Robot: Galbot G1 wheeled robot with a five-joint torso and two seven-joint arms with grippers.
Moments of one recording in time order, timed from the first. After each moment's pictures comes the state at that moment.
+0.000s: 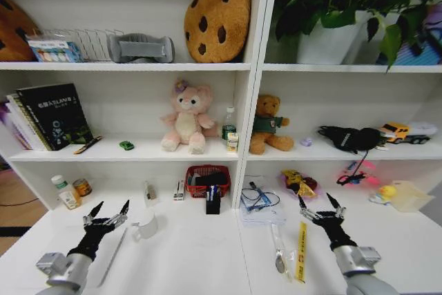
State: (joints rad) left arm 1.87 -0.98 -0.87 -2.14 -0.75 -0.13 -0.04; right arm -1.88 0.97 0.84 2.09 0.46 0.34 0.15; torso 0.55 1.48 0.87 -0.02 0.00
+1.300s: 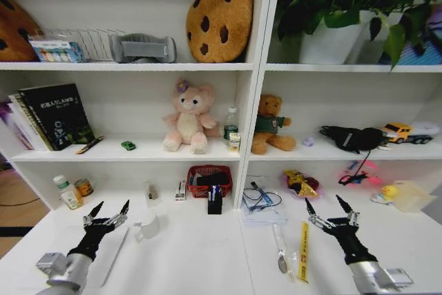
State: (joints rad) left arm 1.87 -0.98 -0.87 -2.14 -0.75 -0.13 -0.04; right arm -1.97 0.98 0.87 2.16 0.48 0.38 0.13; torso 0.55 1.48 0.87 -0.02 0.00
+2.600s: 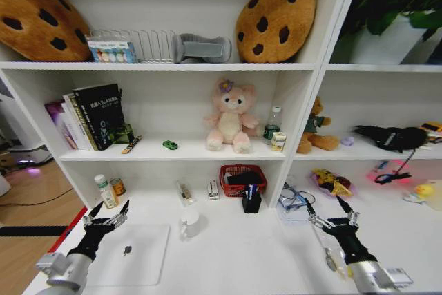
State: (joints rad) left arm 1.87 -0.98 -0.87 -2.14 -0.75 -0.13 -0.04; right arm -1.97 0.98 0.87 2.15 0.48 0.38 0.13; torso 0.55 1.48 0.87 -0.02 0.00
